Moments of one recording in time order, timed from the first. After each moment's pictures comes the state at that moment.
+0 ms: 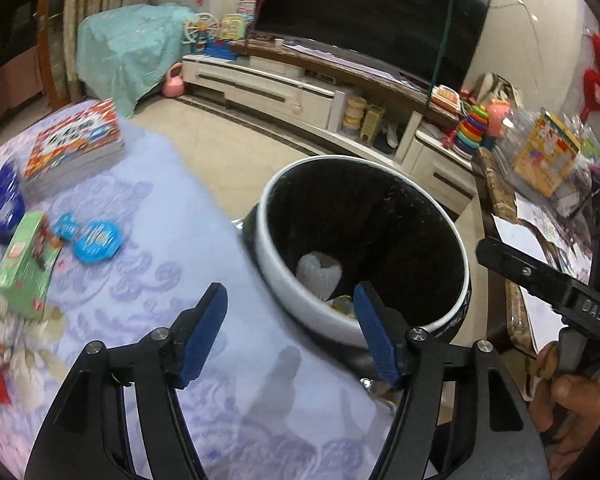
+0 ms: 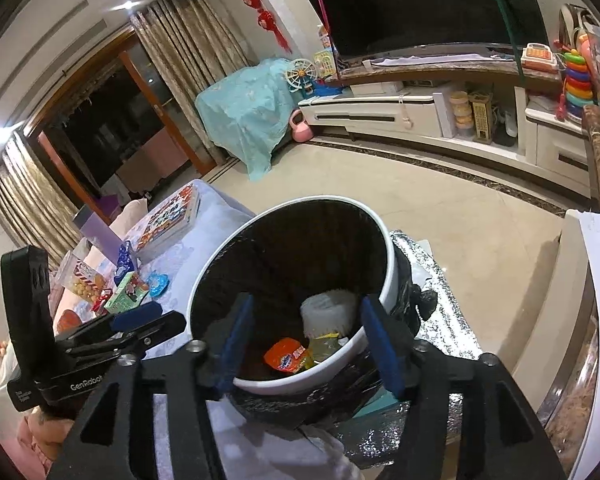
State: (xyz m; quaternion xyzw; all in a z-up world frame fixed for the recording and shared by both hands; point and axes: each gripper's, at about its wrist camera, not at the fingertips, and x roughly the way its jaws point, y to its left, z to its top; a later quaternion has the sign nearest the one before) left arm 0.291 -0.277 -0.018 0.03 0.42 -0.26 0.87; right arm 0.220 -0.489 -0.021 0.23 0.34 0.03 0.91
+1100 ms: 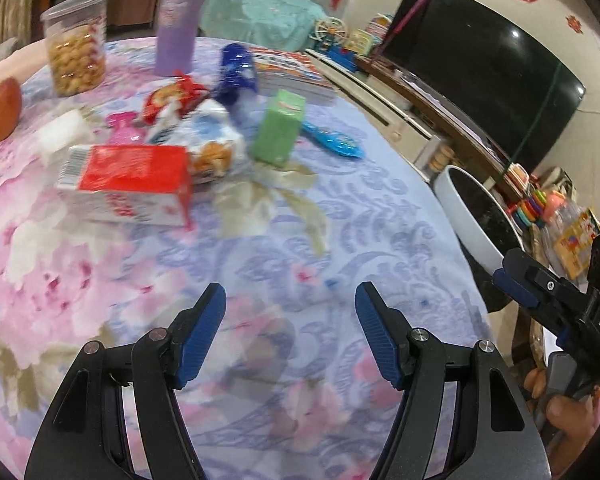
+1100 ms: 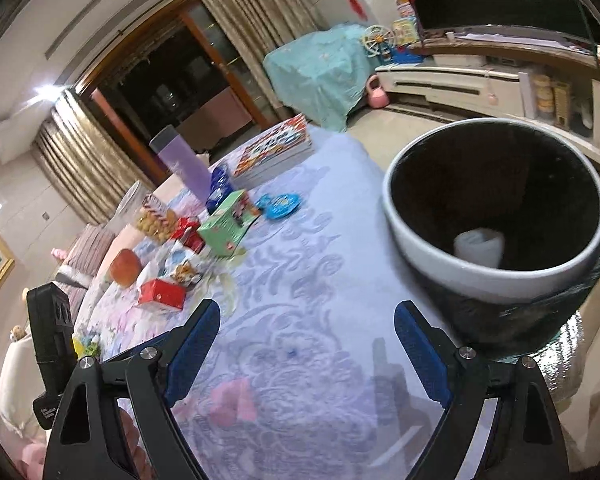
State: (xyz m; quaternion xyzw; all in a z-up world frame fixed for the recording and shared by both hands) left arm 0.225 -0.073 -0.051 -0.11 0.43 -0.11 0.89; right arm 0.215 -0.340 -0.034 0.21 0.37 0.15 0.89
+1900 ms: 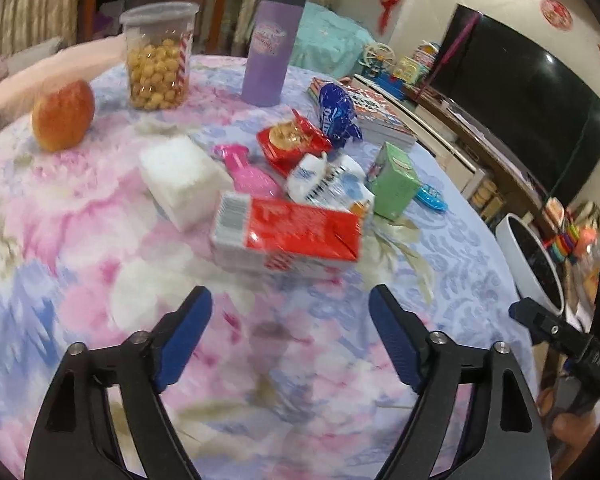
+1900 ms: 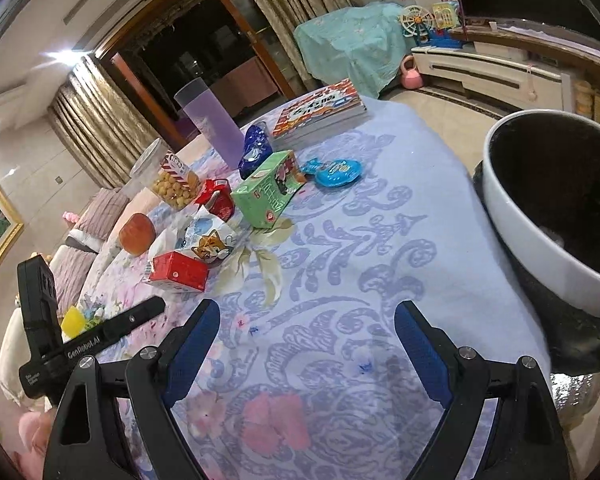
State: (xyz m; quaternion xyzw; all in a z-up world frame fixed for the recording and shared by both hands) left arm 0.243 0.012 -0.042 -0.10 0.40 -0.04 0.91; right arm 0.241 -0.281 -0.046 0.18 0.40 0.20 0.88
